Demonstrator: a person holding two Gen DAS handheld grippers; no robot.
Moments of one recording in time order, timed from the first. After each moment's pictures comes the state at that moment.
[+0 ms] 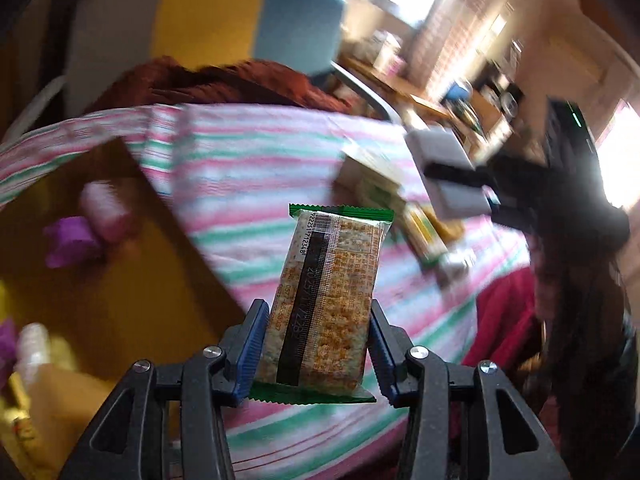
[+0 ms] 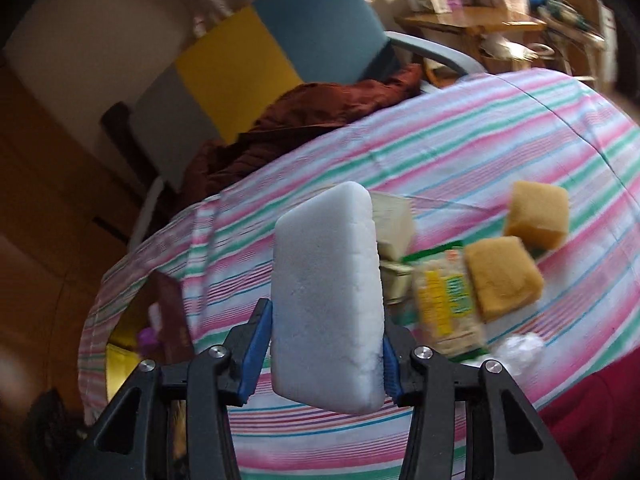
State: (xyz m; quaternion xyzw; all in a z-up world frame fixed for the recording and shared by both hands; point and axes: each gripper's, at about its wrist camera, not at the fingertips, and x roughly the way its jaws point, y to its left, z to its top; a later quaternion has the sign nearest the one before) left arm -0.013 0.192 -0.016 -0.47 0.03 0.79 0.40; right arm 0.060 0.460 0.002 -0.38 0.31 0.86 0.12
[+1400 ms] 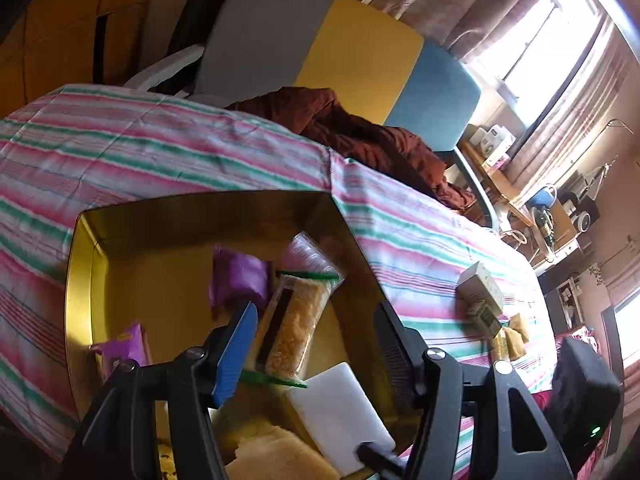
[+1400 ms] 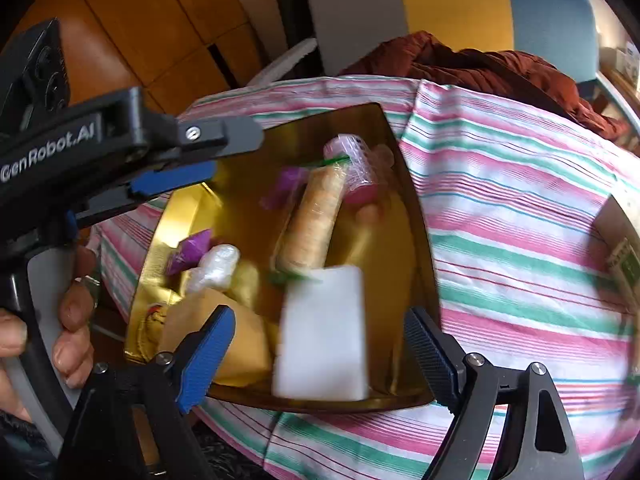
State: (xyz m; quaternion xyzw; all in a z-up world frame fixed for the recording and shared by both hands) left arm -0.120 0.081 -0.011 -0.48 -0.10 0.84 0.24; right arm -0.026 0.219 -0.041 -0.49 0.12 0.86 -0.09
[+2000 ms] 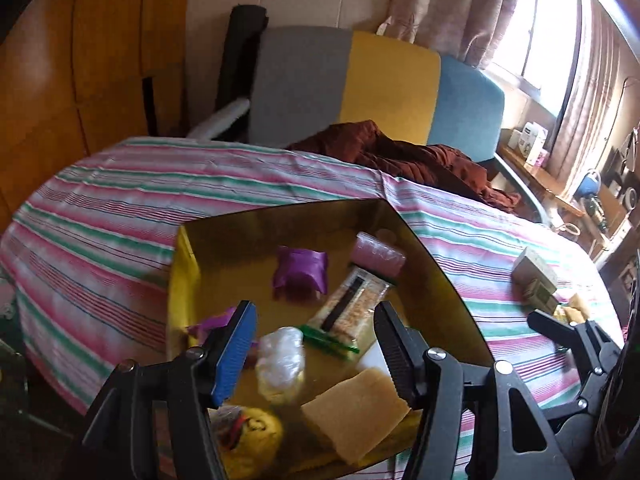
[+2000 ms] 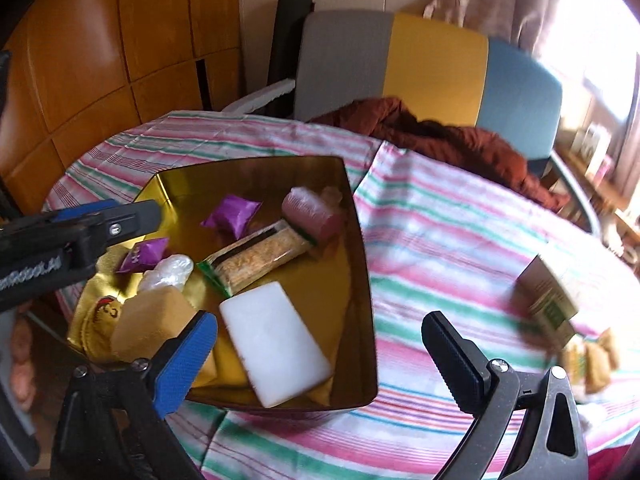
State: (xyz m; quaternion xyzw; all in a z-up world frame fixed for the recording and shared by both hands) left arm -0.049 0.051 0.003 -0.39 -0.01 0.91 0.14; right arm -0.004 0.202 -0.022 -0.41 -0.02 0.91 0.00
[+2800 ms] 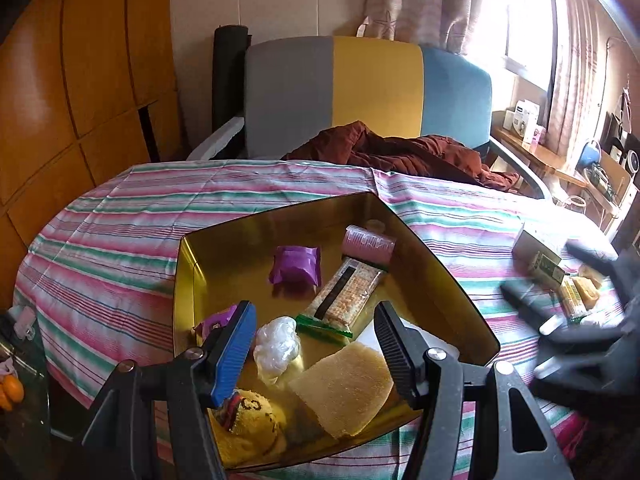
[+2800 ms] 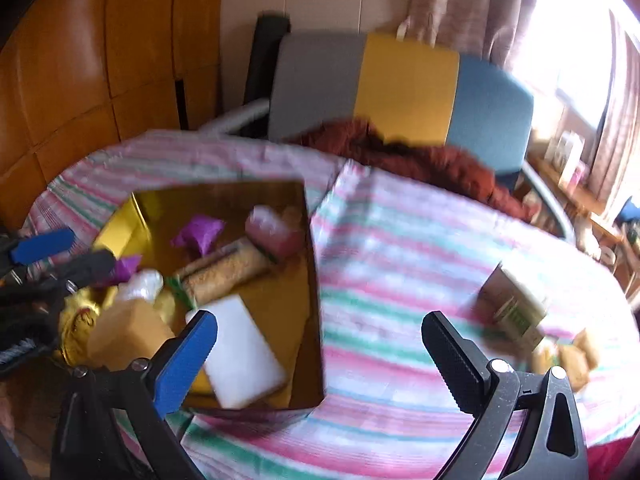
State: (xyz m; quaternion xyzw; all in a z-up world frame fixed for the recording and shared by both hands) left arm -0.021 0.072 0.007 -0.37 0.05 0.92 0.14; right arm 0.019 0.226 -0.001 -0.34 -0.03 0.94 0.05
